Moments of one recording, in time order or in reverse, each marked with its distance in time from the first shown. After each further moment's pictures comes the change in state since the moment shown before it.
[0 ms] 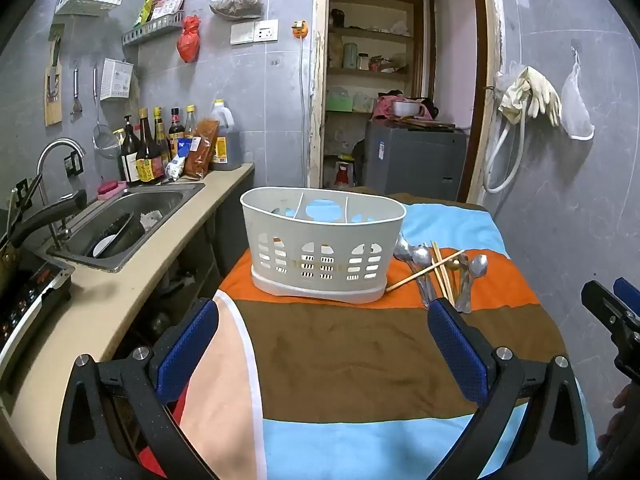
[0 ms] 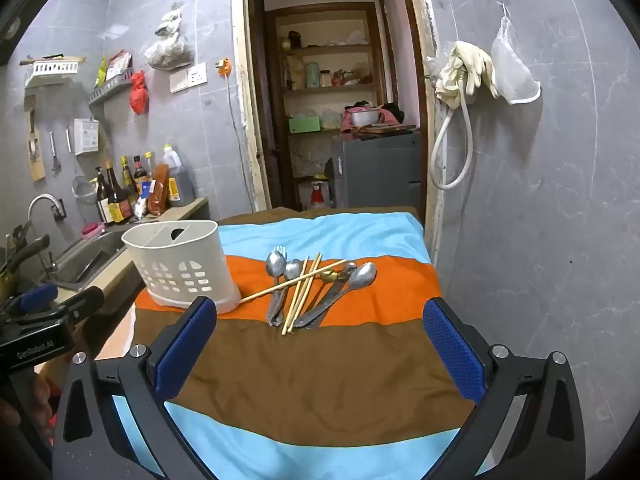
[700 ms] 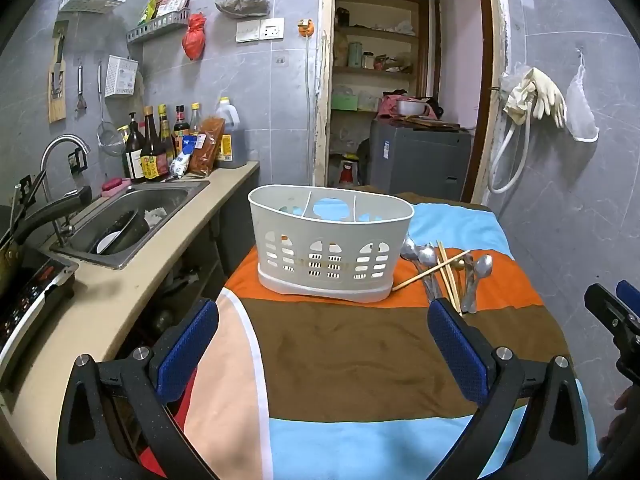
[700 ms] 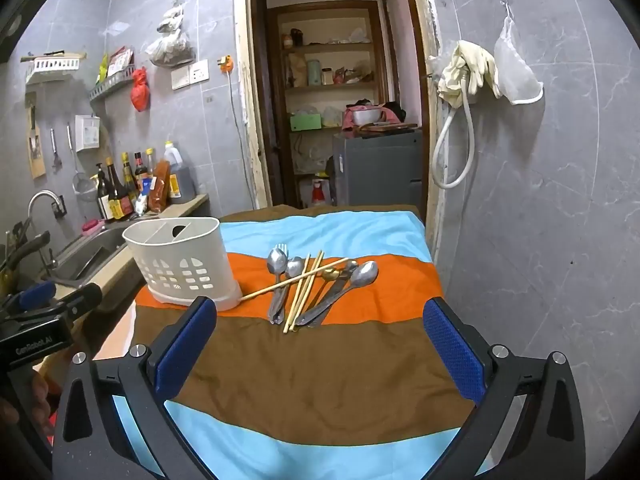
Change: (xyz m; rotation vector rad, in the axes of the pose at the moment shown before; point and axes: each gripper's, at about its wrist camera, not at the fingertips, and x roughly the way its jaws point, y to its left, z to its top) left arm 0.002 0.003 0.000 -0.014 0.002 0.005; right arm 0.000 0.003 0.001 -0.009 0.008 -0.005
